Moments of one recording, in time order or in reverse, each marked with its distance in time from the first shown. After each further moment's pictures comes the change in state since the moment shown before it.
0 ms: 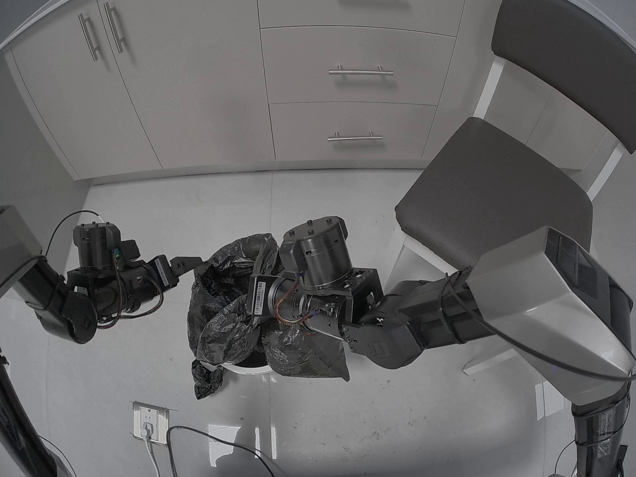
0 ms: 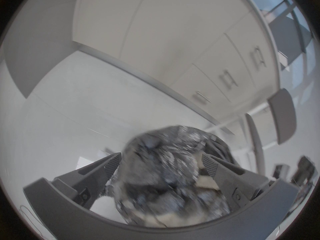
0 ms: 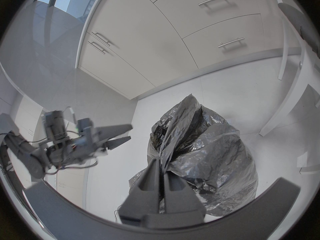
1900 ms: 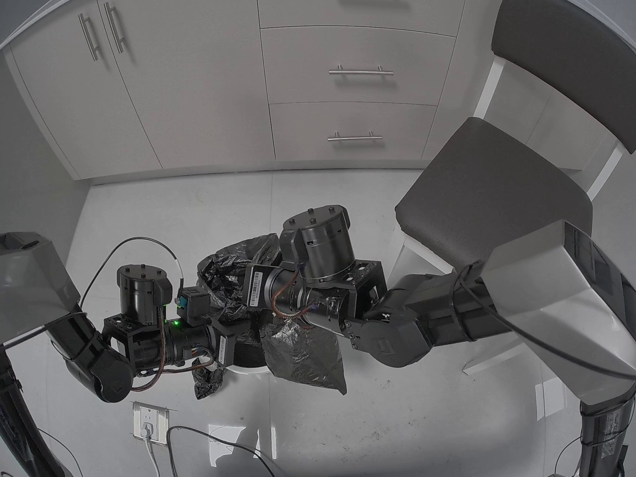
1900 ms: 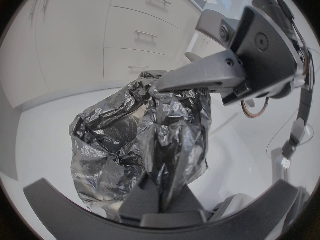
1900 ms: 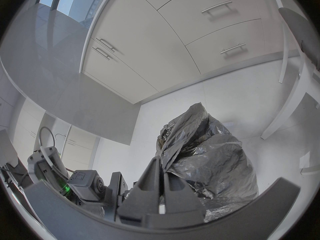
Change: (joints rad) left arm -0.298 0.007 0.229 -0.203 -0.010 0.561; right arm 0.014 -0.037 0.003 -0.008 -0.016 0.007
